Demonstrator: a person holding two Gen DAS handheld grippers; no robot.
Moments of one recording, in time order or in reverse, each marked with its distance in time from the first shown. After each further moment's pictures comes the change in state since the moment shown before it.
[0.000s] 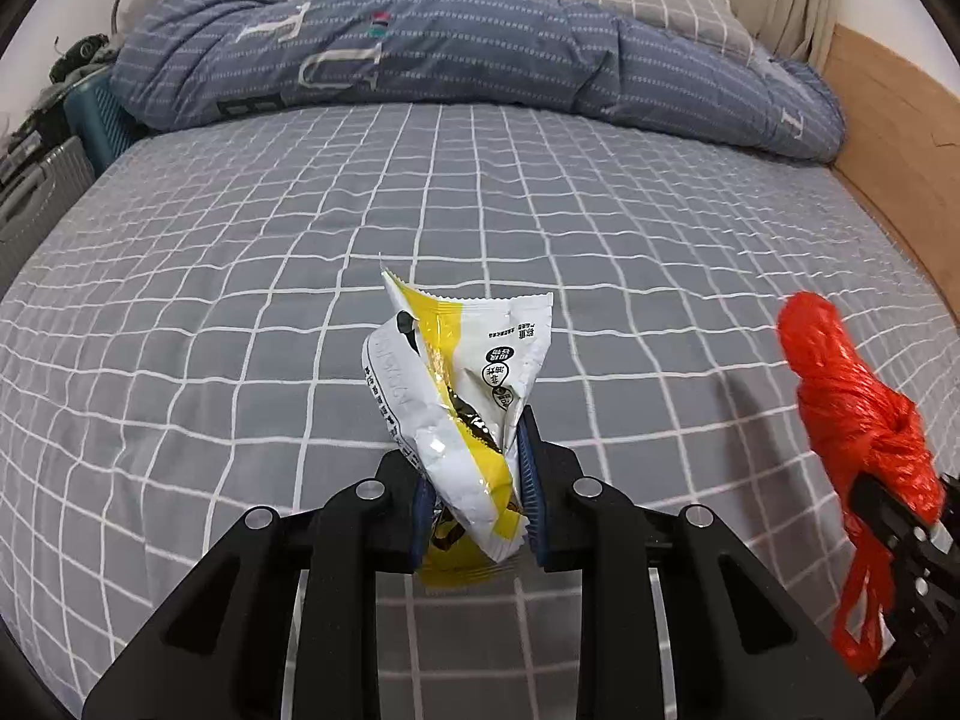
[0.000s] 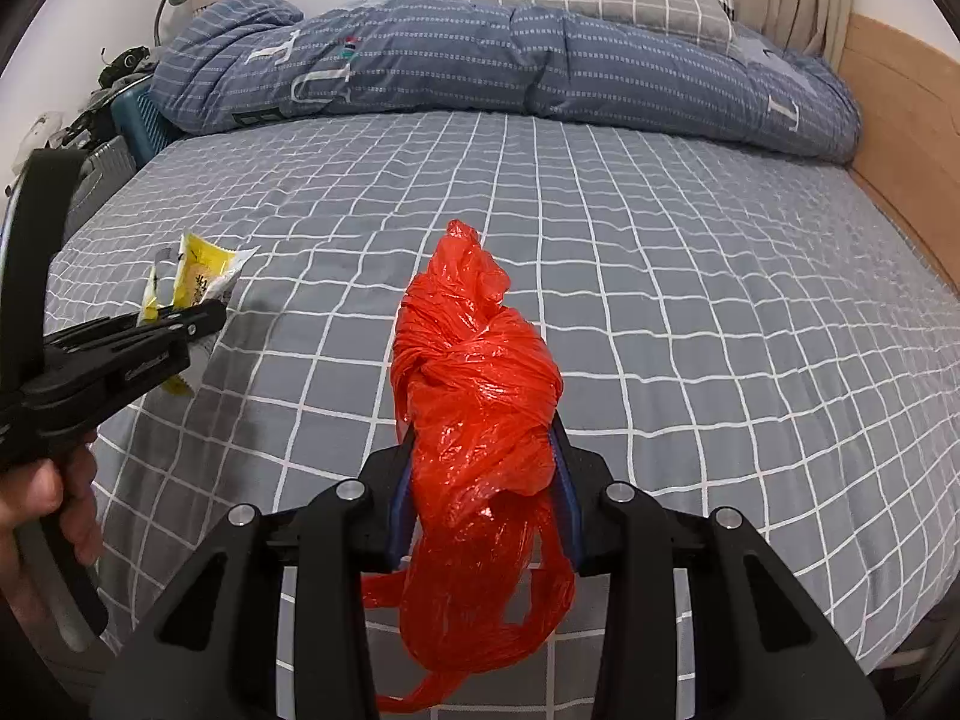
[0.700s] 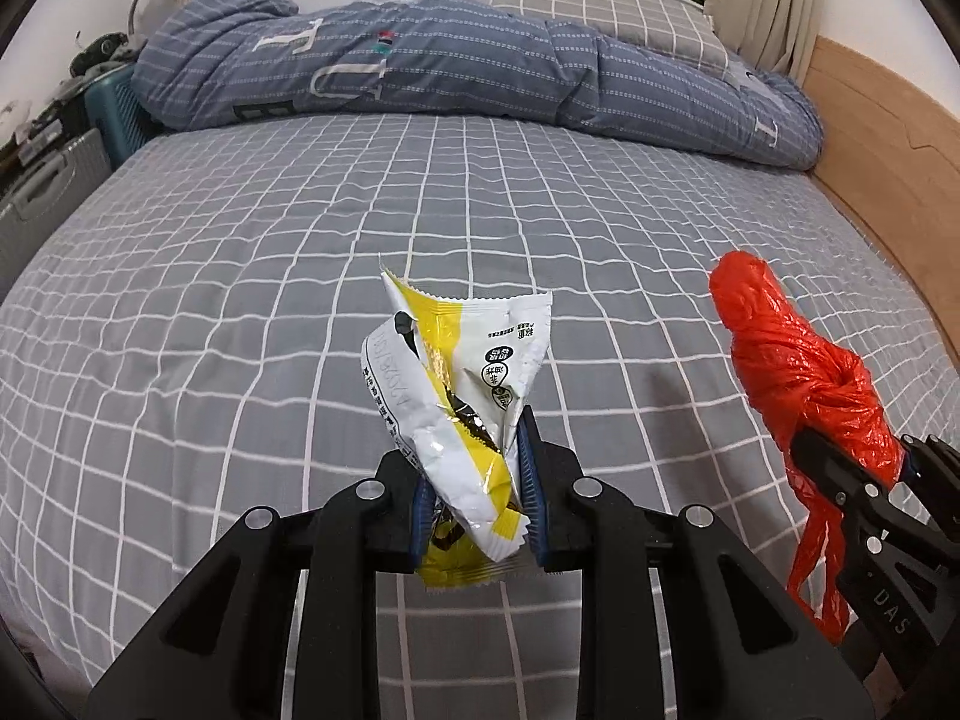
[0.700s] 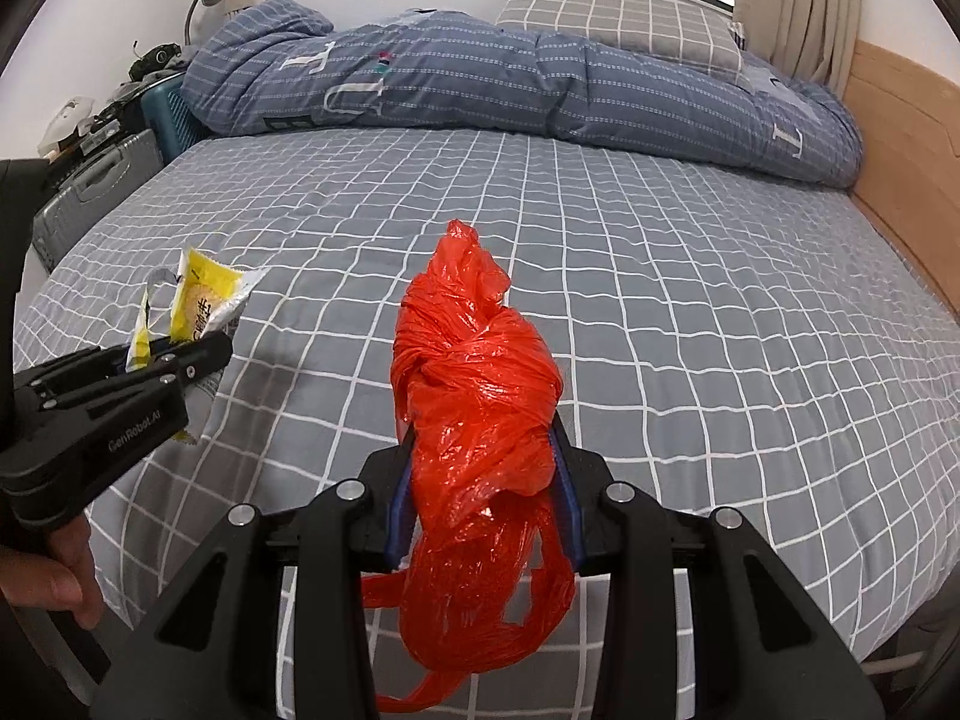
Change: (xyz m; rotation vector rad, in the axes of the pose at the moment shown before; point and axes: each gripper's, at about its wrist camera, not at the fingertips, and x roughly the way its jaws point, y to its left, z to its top) left arm -0.061 -0.009 -0.050 -0.016 -0.033 -0.016; right arm -0.038 0.024 -0.021 -0.040 -0.047 0.012
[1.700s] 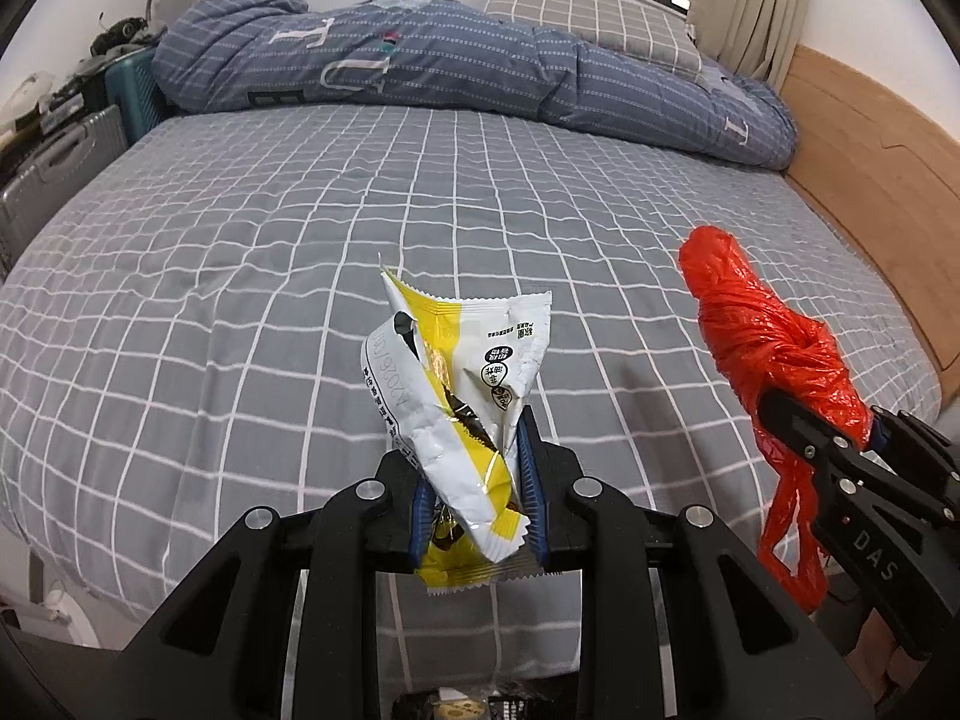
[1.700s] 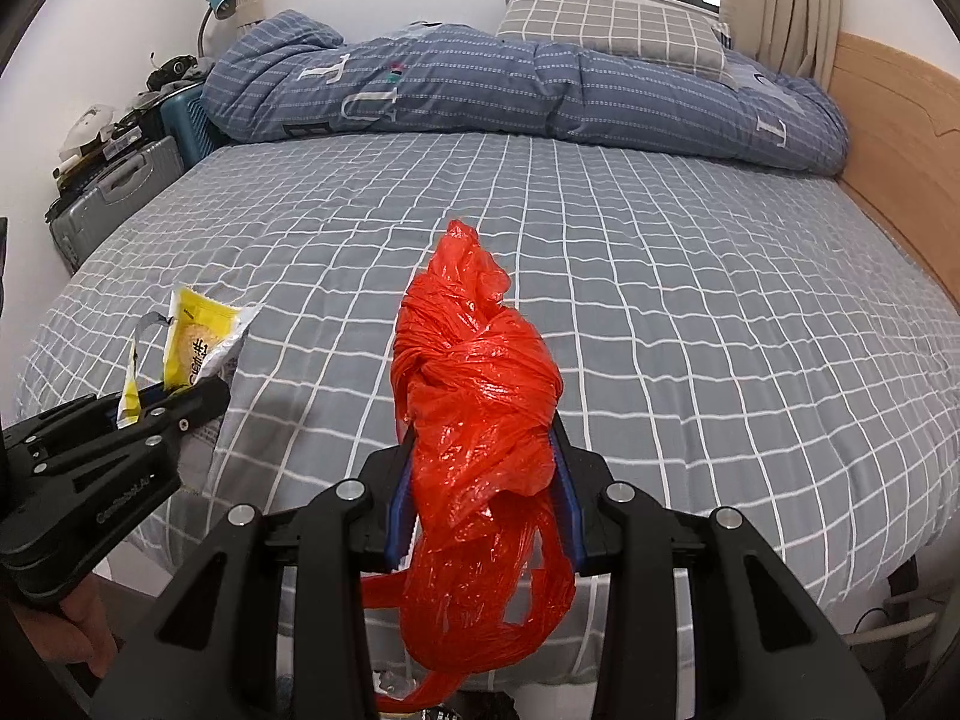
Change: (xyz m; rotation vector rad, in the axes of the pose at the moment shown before) left arm -0.074 -0.008 -0.070 -0.029 -0.001 -0.038; right arm -0.061 0.006 -0.048 0.023 -0.016 0.022
